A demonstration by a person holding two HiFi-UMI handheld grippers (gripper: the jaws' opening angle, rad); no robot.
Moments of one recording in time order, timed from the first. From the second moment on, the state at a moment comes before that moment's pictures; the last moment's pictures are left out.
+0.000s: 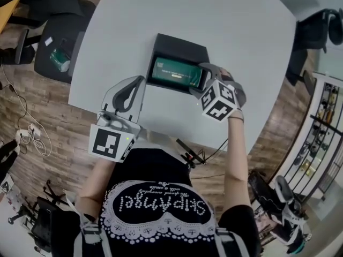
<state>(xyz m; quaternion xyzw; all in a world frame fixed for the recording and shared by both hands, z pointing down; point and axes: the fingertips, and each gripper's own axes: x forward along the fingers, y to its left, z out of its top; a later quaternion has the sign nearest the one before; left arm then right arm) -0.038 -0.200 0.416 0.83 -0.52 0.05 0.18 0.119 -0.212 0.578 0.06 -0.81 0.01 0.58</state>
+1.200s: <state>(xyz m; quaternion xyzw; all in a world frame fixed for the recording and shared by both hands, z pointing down) -0.040 -0.209 0.418 0.83 -0.52 0.05 0.19 0.119 -0.210 0.606 0.03 -0.77 -0.01 0.64</state>
